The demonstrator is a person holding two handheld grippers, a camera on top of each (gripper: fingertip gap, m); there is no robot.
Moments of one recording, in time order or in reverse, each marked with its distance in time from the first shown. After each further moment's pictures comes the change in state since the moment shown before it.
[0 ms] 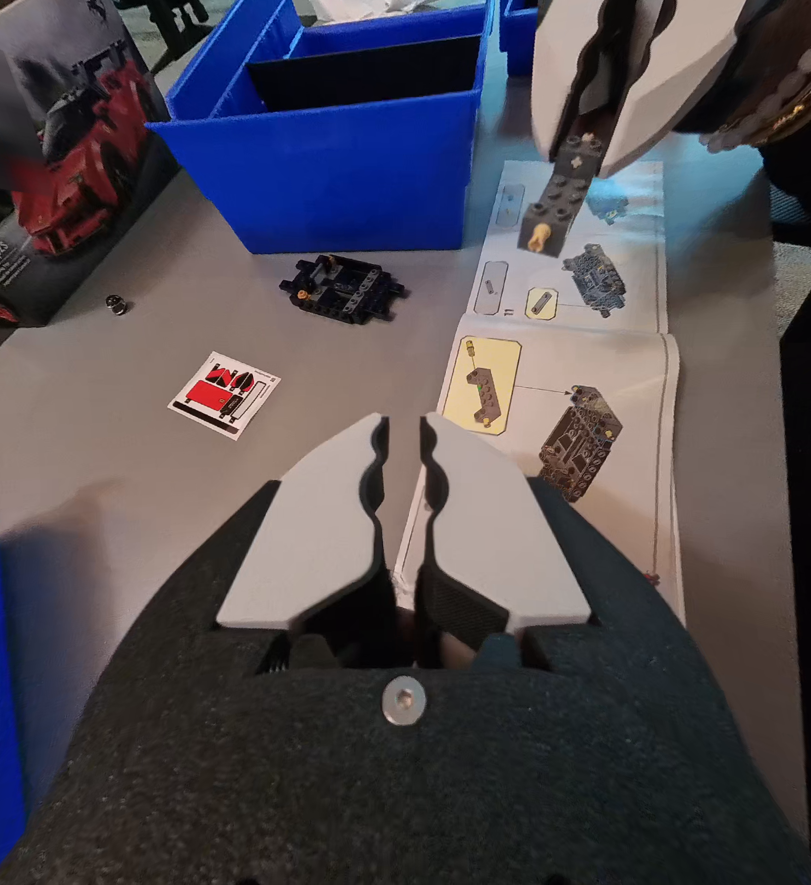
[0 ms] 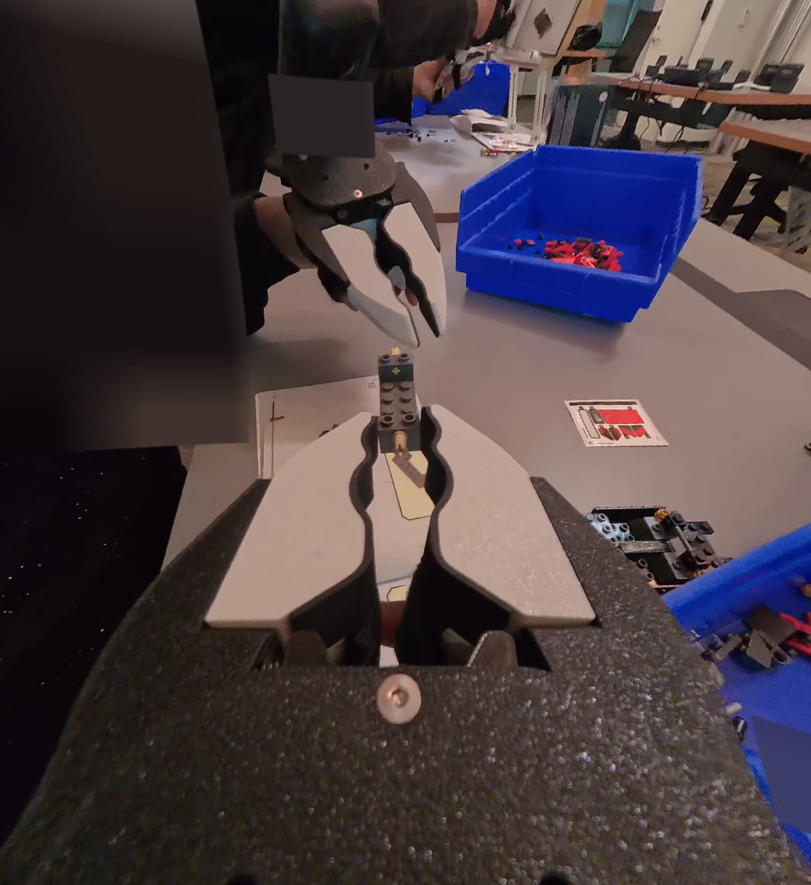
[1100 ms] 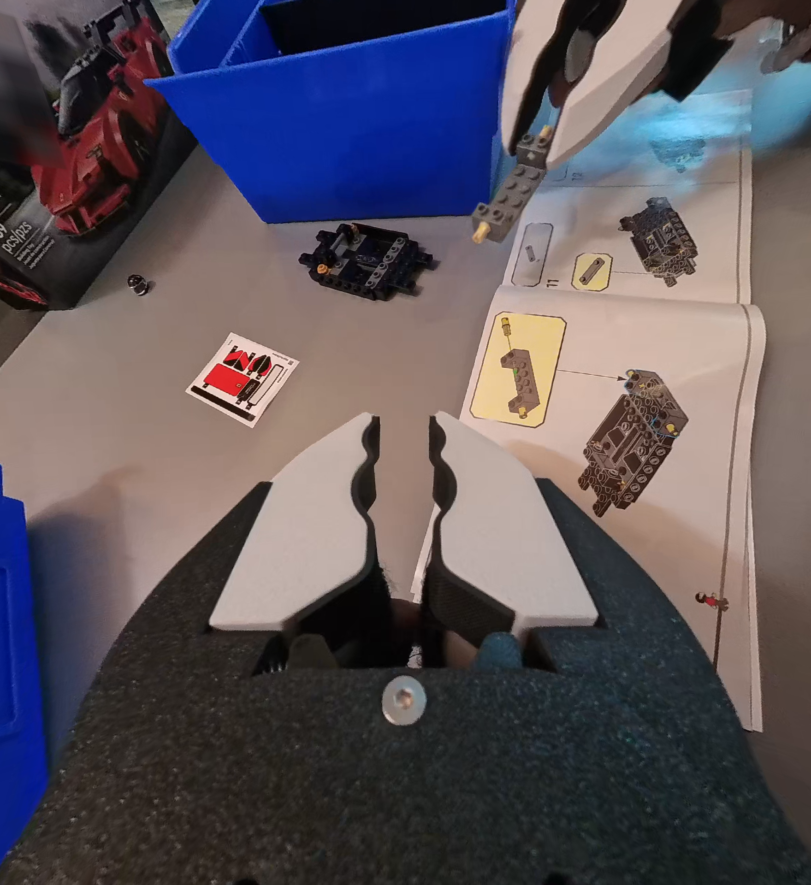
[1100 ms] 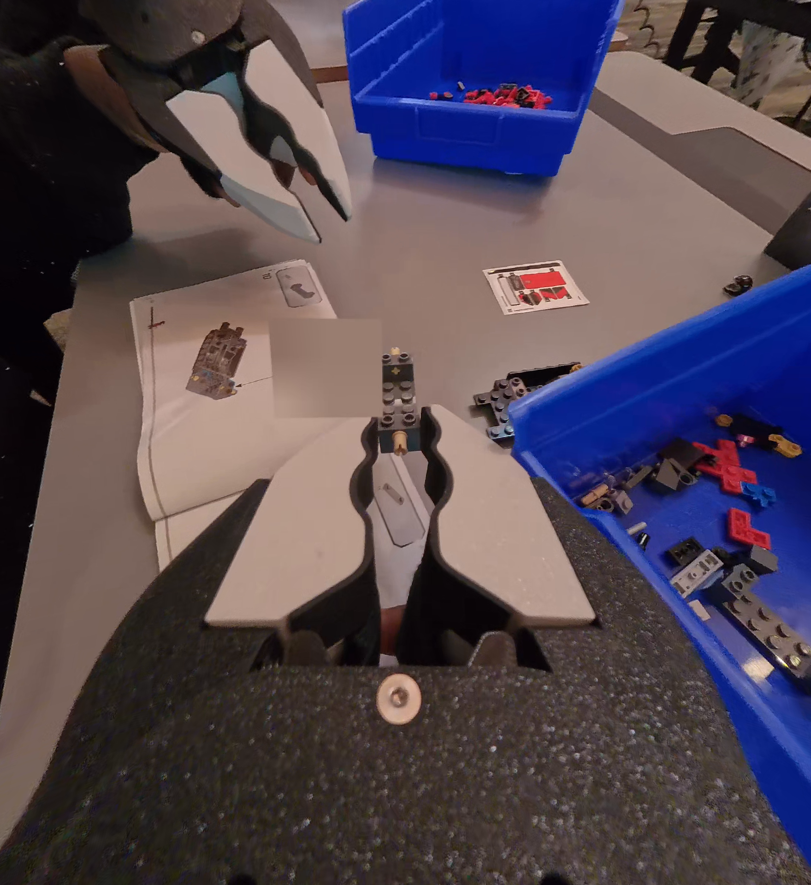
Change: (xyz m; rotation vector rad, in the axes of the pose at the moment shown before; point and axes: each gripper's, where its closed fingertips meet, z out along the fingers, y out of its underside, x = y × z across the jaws) left arm -0.009 0.013 0.016 -0.060 -0.079 0.040; right arm 0.049 0.057 -0.023 -0.192 0.137 0.066
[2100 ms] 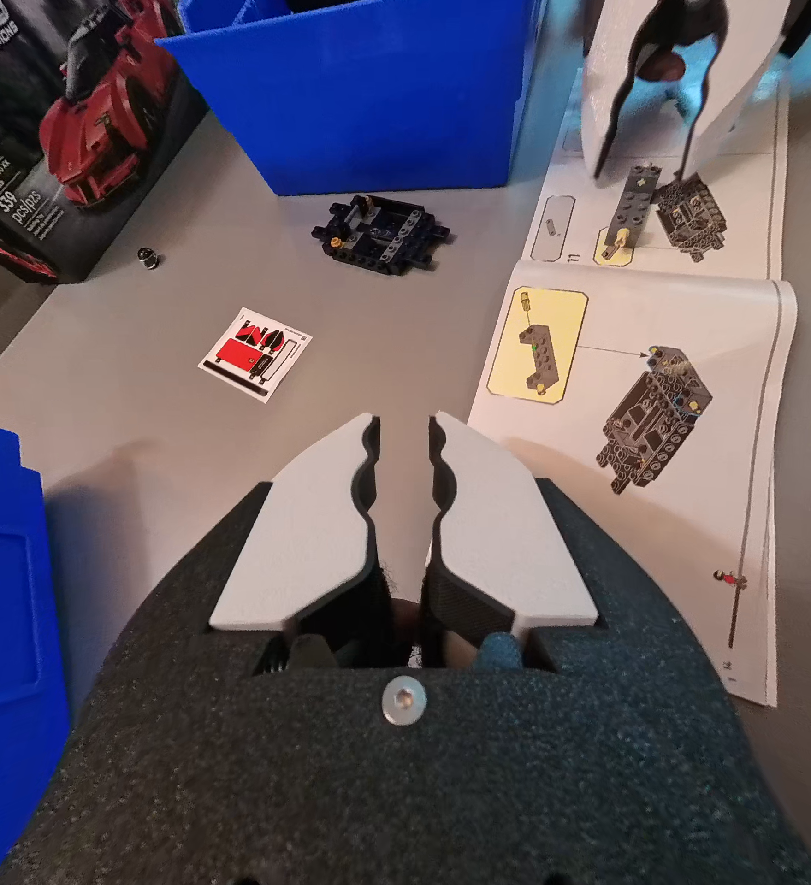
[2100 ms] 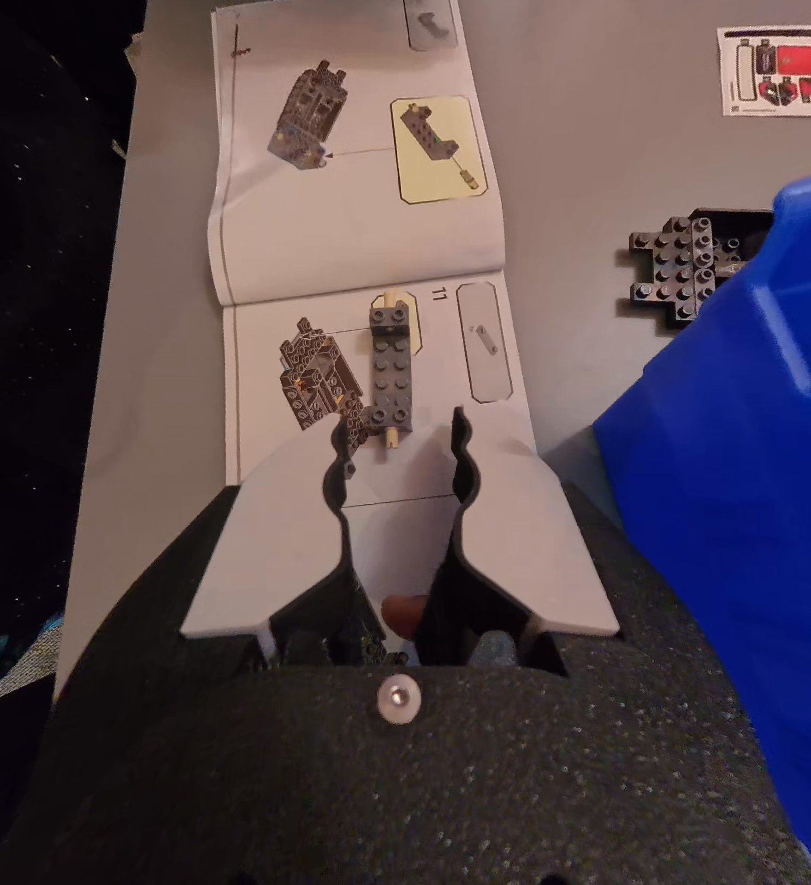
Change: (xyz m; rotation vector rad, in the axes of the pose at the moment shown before) left arm -0.007 0.010 -0.004 -0.037 -0.019 -0.007; right arm -0.029 0.069 -0.024 -0.353 -0.274 -0.113
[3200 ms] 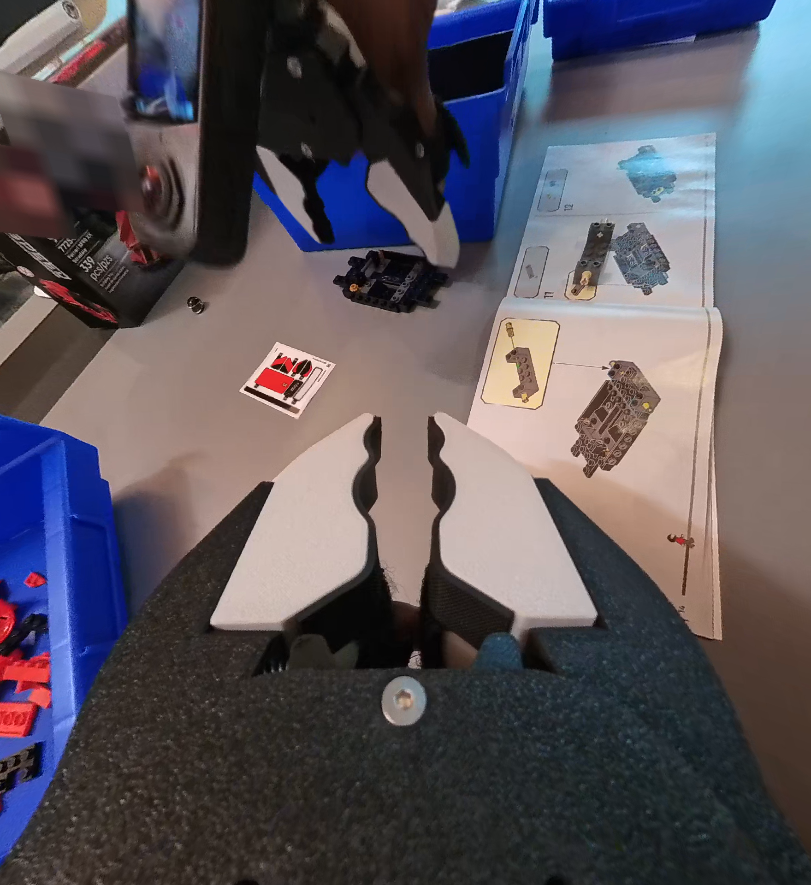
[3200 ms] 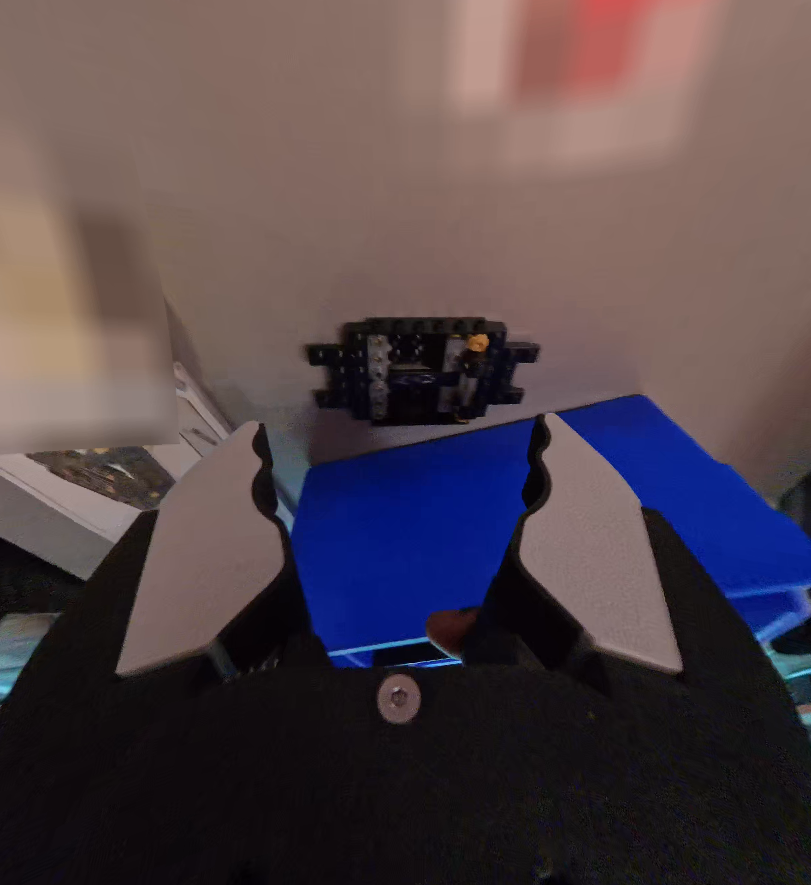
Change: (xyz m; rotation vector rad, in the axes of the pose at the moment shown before) left arm -0.004 -0.019 -0.039 0.090 -0.004 0.028; right arm 0.131 -0.060 0.022 -1.045 0.155 0.034
